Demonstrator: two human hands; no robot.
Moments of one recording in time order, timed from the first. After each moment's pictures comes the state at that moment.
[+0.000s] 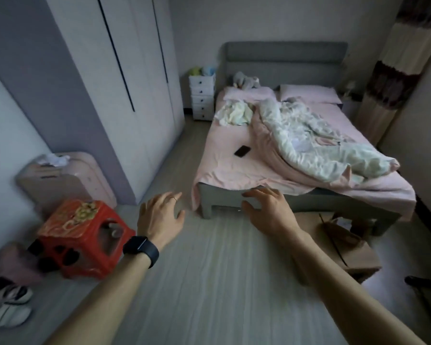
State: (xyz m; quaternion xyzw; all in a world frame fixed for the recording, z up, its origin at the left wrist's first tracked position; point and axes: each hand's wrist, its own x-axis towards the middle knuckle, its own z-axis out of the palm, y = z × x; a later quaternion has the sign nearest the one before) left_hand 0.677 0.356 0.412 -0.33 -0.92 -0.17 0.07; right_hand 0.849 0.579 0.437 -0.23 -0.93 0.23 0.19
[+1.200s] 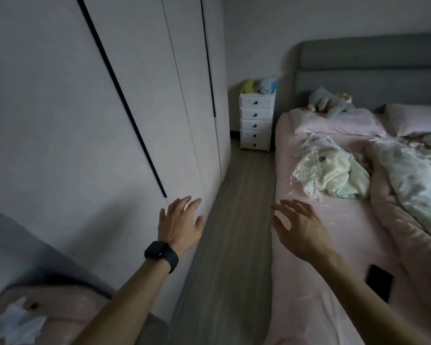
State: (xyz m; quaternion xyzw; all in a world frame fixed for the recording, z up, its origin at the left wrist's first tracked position) left_hand -0.273 0.665 0.416 -0.28 -0.95 -0.10 -0.01; right_hand -0.102 0.900 0.410 -0.20 -0.95 0.17 0.17
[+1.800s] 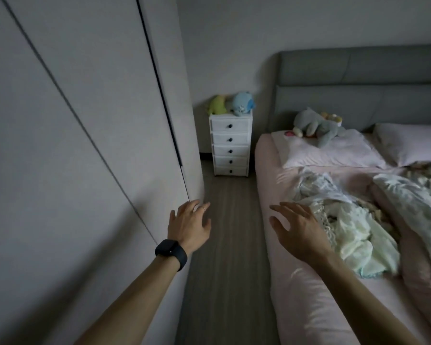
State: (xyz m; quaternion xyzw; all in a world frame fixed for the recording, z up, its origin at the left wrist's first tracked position) left_hand -0.732 1.022 0.391 -0.39 -0.91 -0.11 -0.07; right_hand -0.525 1.212 0.398 -0.30 -0.92 0.17 0.19
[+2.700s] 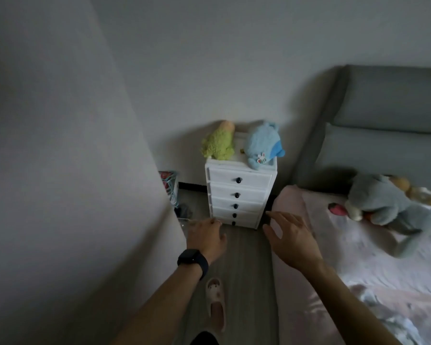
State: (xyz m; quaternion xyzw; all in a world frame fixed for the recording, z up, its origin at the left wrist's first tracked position) left_hand -1.240 1.536 0.276 -0.38 -0.91 -0.10 -0.15; right_hand -1.080 1.701 0.310 -0.31 -0.92 0.22 0.05
